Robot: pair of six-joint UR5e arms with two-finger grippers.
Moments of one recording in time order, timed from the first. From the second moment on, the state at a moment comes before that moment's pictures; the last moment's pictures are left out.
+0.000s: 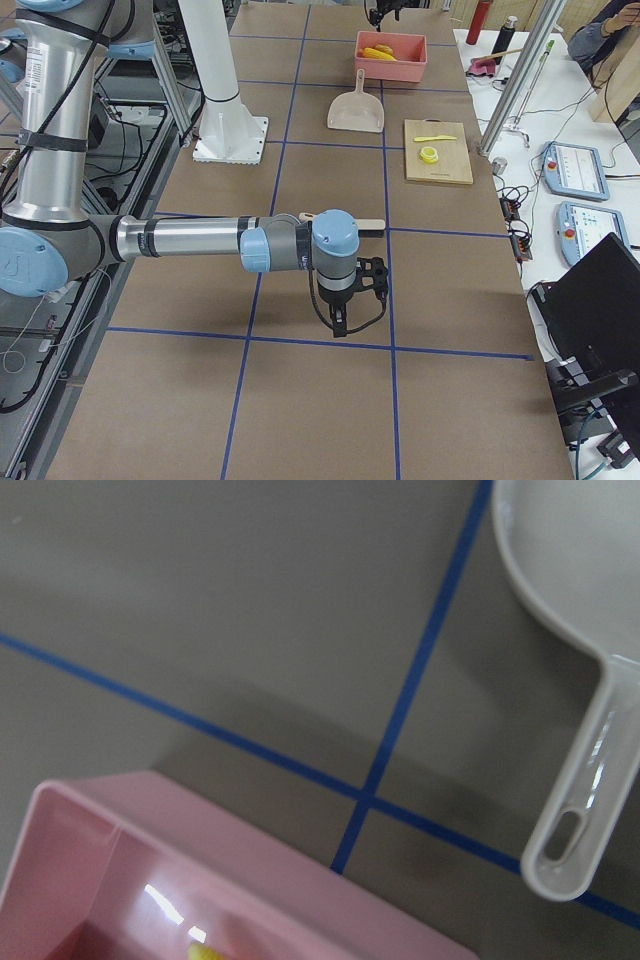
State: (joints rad) left arm -1.12 -1.97 -1.89 -1.34 -1.97 0.27; right arm 1.53 -1.75 1.82 -1.53 2.29 -0.02
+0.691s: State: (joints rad) left arm -1.51 -1.82 -1.84 -1.12 -2.20 0.08; right arm 1.53 -1.75 1.82 -1.53 2.29 -0.02
